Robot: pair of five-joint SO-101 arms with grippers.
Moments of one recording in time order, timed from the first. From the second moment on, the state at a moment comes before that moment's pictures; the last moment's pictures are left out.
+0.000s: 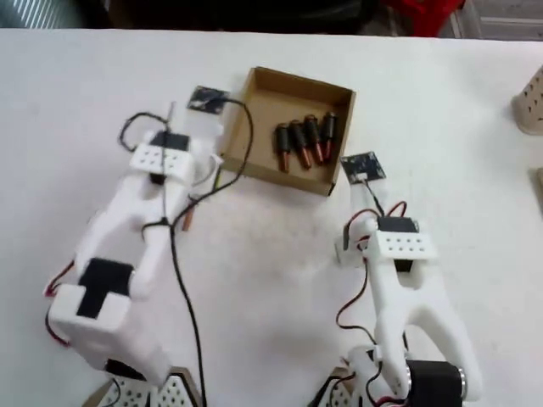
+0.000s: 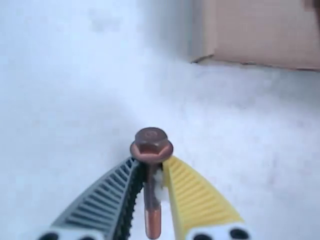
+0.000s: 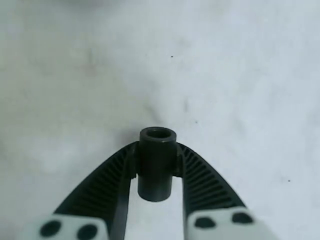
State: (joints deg) left arm 3.6 10.7 14.5 61.0 3.1; right arm -2.5 -22.5 55.0 51.1 17.0
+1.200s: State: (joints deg) left arm -9.2 -10.2 42.7 39.6 -1.6; right arm -37.1 -22.5 72.4 -7.9 -1.7
